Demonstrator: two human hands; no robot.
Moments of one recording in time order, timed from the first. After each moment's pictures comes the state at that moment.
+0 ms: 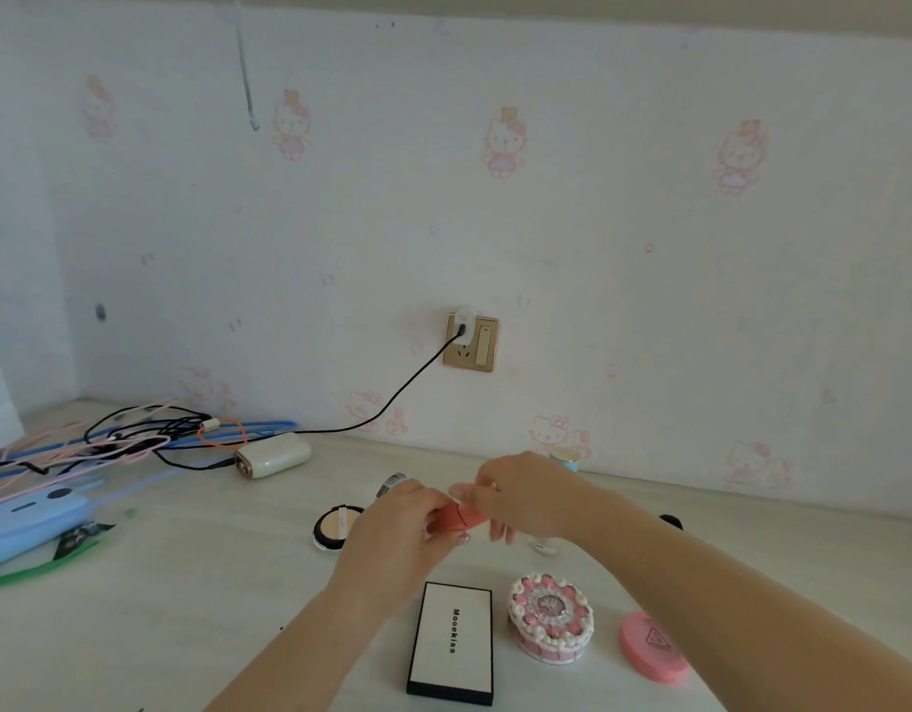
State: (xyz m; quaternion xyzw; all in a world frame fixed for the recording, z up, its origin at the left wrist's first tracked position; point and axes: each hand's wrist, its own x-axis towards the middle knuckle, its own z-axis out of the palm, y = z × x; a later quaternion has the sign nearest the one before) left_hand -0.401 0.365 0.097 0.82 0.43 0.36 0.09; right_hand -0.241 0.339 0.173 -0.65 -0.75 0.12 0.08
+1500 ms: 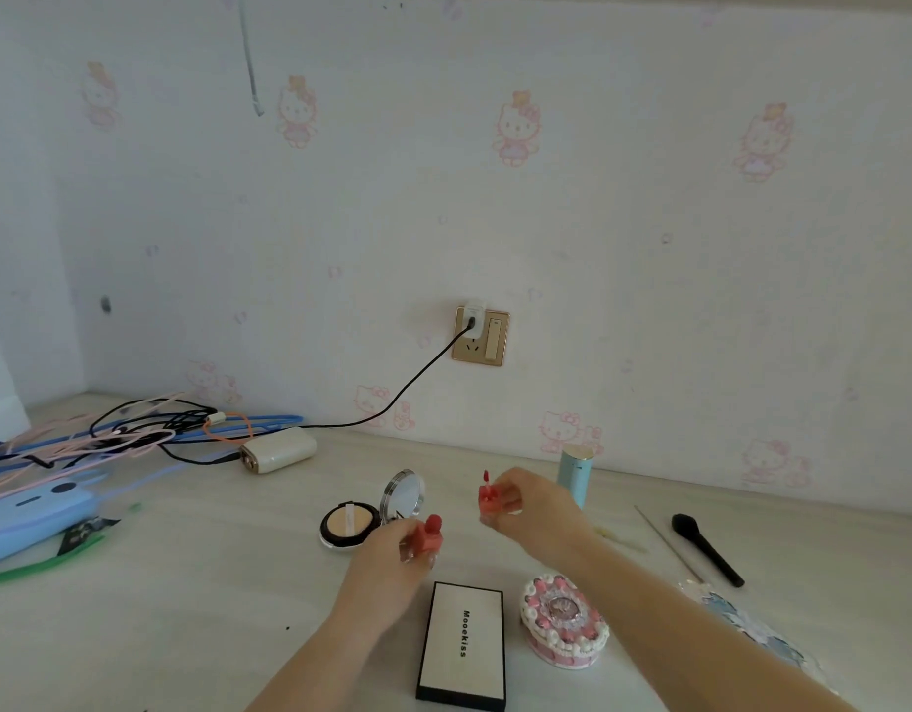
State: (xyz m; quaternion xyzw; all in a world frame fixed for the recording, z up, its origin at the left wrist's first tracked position) left_hand -0.407 0.391 0.044 0.70 0.48 0.40 0.36; right_hand -0.221 0.371 0.102 -0.67 -0.65 0.17 0.31
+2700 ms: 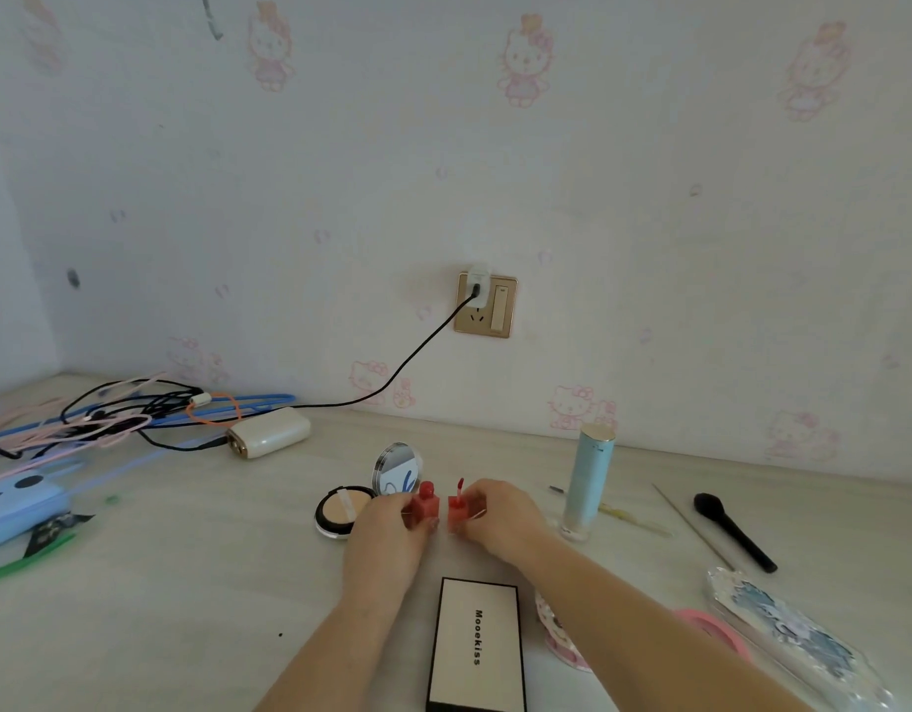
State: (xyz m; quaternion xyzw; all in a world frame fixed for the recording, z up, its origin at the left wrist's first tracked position) left_hand -0.392 0.436 0.022 0.67 0.58 0.40 0.22; right_hand -0.248 0.425 0.051 -0.72 -0.63 0.19 0.24
